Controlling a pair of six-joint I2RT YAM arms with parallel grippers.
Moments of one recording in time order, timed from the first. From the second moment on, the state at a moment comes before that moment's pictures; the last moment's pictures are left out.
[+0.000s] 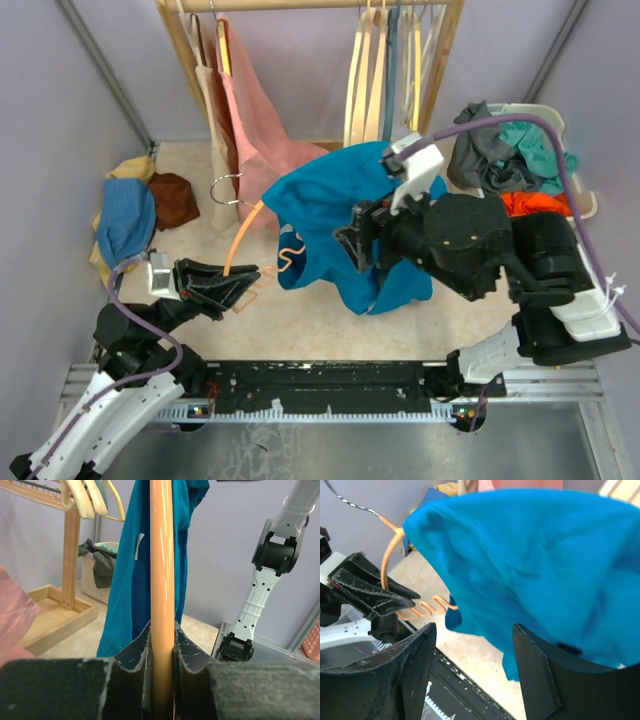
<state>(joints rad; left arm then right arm) -0.67 0.24 0.50 0.20 0.38 -0.42 1.57 1.39 2.30 -1.25 0.80 0.38</state>
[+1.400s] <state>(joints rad) -0.67 0.13 0.49 0.12 0.32 -0.42 1.57 0.92 1.60 -0.46 1.36 0.16</state>
